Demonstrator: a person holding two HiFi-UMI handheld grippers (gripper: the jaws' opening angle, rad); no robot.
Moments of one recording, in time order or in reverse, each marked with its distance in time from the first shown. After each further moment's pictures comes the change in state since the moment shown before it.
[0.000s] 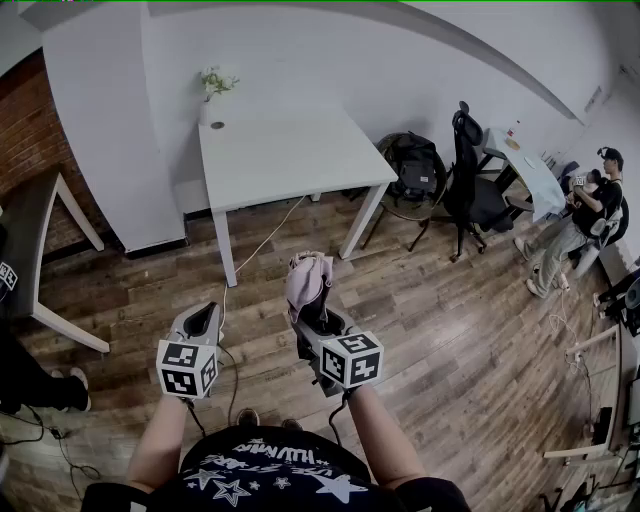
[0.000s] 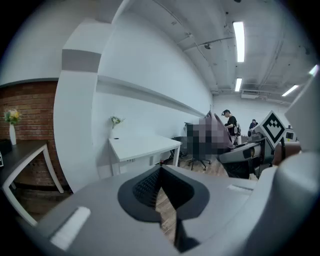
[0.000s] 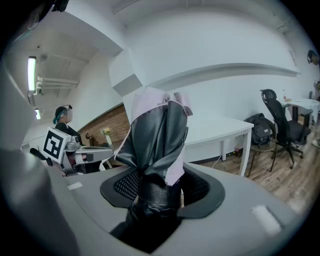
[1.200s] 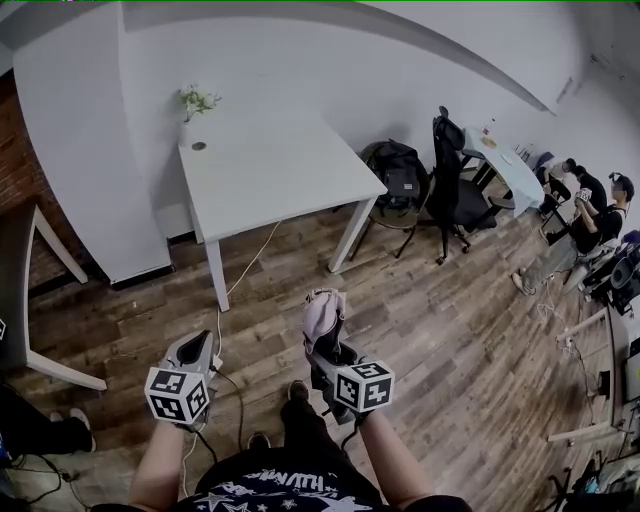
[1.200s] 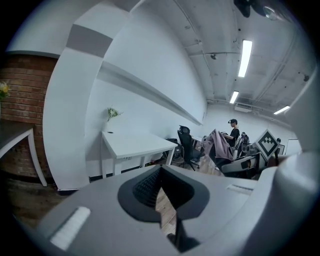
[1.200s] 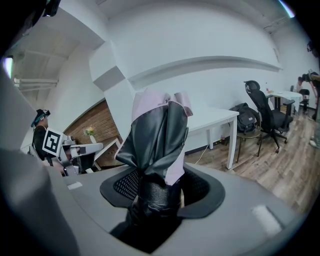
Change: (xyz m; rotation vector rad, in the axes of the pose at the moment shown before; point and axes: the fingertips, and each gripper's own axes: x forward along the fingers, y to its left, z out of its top) left arm 0.027 0.073 -0.008 -0.101 -0.005 -0.142; right arm 0.034 -0.013 -0.027 0.109 0.066 -0.152
